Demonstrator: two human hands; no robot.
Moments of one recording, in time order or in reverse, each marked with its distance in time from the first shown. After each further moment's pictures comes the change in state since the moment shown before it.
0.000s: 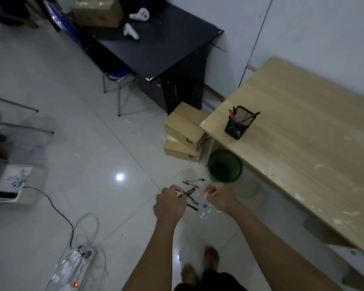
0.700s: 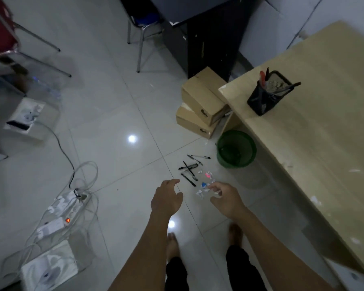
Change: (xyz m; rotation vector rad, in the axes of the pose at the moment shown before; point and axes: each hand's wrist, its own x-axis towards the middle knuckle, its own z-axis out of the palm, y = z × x) left_hand -0.010 -0.070 0.115 -0.079 -0.112 -0.110; right_hand 0.000 0.108 0.039 -0.077 -0.154 -0.126
